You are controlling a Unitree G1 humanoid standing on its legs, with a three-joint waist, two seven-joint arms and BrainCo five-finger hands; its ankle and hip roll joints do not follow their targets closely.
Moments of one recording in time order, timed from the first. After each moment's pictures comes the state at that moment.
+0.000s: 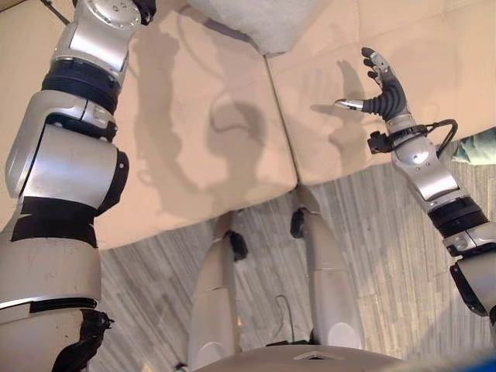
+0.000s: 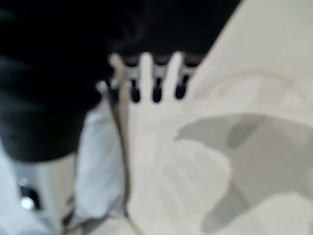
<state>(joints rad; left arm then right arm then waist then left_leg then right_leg) -1.53 0.69 -0.50 1.11 -0.18 -0.08 0.33 -0.78 -0.66 0.40 0.39 0.20 -0.15 -0.24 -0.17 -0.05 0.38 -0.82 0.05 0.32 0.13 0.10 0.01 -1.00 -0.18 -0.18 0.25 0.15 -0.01</state>
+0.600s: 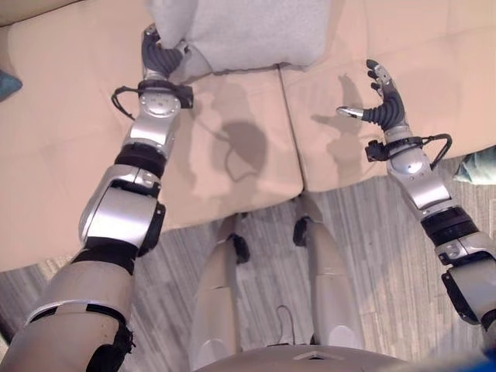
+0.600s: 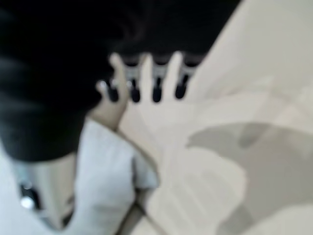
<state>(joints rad) -1.14 0.48 -0.27 1.04 -0.30 -0.13 0.36 -0.70 -0.59 0.34 0.41 0.17 -0.15 -0.29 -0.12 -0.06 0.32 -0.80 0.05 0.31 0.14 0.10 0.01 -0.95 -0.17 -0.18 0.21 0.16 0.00</state>
